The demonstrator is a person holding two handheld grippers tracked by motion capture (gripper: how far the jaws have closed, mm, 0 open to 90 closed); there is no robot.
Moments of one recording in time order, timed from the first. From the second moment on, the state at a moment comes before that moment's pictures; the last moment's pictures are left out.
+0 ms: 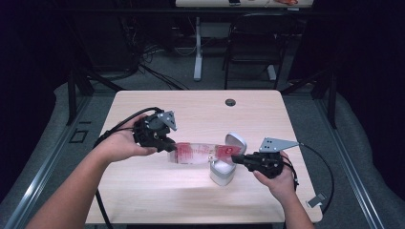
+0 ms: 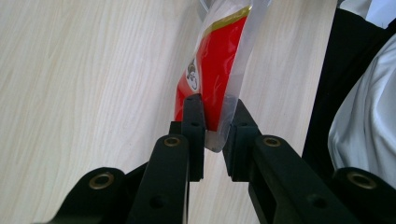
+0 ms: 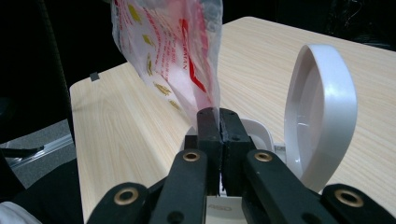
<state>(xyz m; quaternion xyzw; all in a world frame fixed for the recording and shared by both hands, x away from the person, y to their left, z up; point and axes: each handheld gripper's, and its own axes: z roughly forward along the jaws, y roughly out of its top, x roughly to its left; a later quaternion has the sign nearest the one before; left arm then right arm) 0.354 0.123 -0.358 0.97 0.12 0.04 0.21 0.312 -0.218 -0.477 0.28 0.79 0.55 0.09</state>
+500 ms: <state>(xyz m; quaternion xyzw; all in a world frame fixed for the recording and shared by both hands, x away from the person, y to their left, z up) 0.354 0.134 -0.371 0.97 0.13 0.04 0.21 0.310 -0.214 -0.471 0.27 0.78 0.55 0.10</state>
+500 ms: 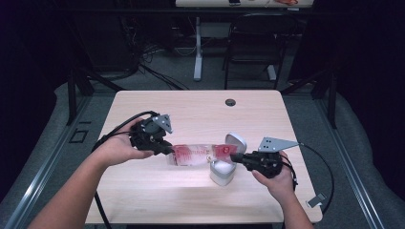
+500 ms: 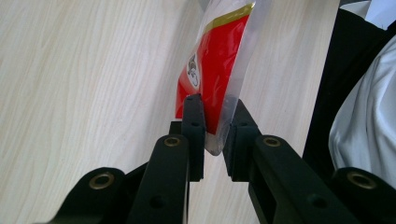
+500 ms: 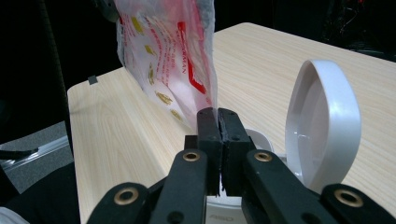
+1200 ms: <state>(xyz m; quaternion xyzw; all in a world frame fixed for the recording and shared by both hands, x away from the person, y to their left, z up) 0.351 0.152 -0.390 0.96 0.14 0.03 0.23 0.312 -0.203 -0.463 0.26 0.78 0.55 0.10</state>
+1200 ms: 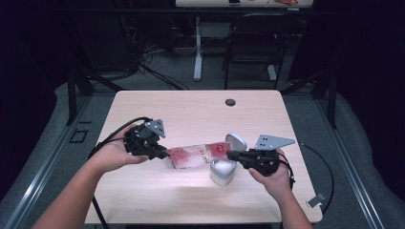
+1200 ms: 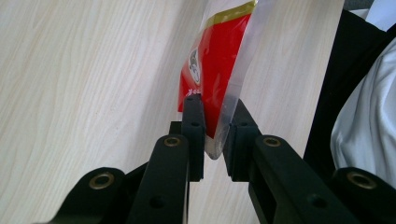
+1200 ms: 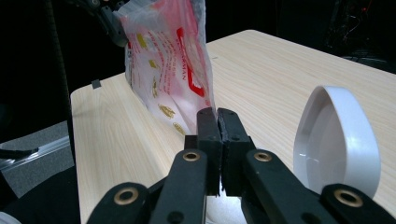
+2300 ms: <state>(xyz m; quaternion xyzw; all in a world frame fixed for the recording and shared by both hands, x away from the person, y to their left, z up) 0.352 0.173 -0.438 0.95 0.18 0.01 0.25 0.319 -0.179 -0.443 0.23 0.80 0.54 0.11</state>
